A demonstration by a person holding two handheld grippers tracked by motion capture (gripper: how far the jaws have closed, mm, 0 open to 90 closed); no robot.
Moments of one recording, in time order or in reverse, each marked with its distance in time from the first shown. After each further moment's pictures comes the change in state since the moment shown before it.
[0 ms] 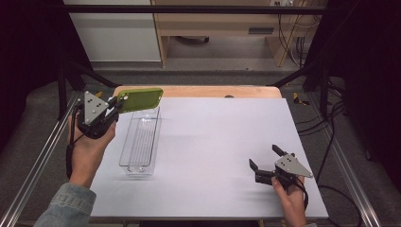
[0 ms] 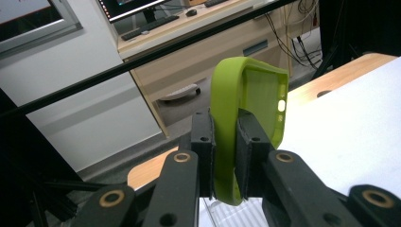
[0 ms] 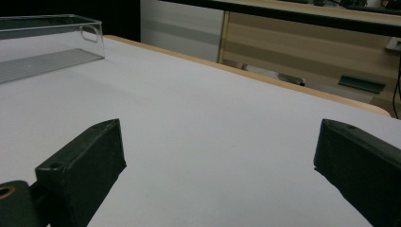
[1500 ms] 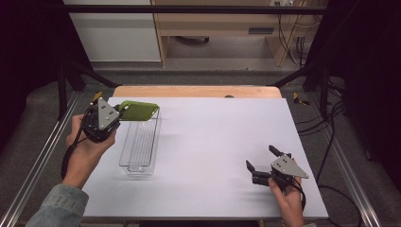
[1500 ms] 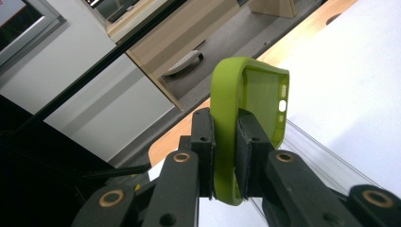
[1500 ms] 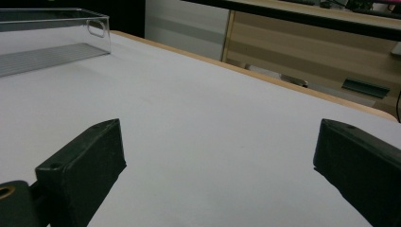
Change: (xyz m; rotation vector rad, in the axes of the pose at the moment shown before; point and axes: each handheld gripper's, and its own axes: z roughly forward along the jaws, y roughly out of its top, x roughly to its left) left arm -0.003 -0.014 0.009 0.158 -0.014 0.249; right arm 0.008 0.000 0.003 0.005 0.012 -0.034
